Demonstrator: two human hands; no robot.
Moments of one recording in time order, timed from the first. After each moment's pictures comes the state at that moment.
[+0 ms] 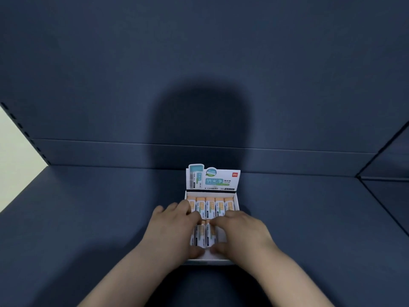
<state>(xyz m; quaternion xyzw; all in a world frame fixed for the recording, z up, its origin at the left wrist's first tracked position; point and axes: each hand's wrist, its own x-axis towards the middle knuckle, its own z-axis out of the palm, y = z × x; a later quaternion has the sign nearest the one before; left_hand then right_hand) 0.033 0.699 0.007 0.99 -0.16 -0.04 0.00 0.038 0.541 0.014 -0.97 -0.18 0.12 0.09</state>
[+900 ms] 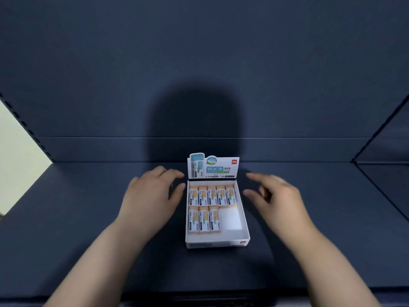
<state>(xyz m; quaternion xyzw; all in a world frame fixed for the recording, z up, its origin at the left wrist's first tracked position) 0.040 0.737 0.039 0.98 -0.09 0.14 0.15 0.031 0.497 0.025 -0.92 -0.06 -0.19 0.33</state>
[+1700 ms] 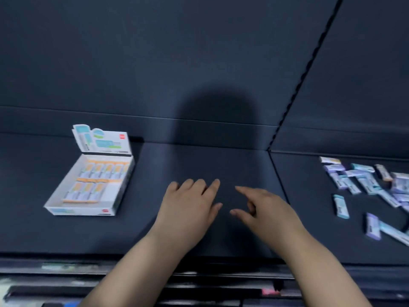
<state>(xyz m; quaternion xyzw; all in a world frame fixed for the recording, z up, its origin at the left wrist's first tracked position) -0.020 0.434 0.016 0.98 -0.19 0.10 0.02 -0.022 0.255 0.024 -0.97 -0.11 0.01 0.20</state>
